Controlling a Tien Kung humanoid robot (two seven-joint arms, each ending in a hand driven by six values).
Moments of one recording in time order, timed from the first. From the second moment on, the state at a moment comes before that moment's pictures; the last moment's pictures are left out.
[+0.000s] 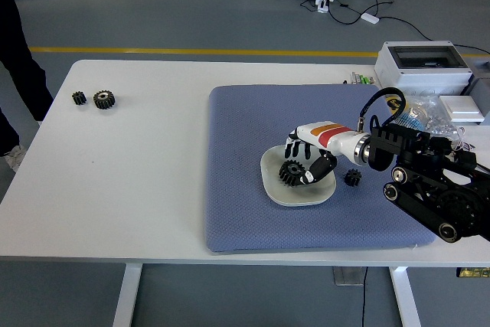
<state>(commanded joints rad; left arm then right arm) -0.10 0.00 -1.58 -0.18 1.38 0.22 0.09 0.91 -0.26 0.45 0.94 -1.74 0.08 0.05</state>
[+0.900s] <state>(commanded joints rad) -0.10 0.00 -1.59 -0.18 1.41 0.22 0.10 0.81 -0.48 0.61 1.09 -1.83 0.12 0.05</state>
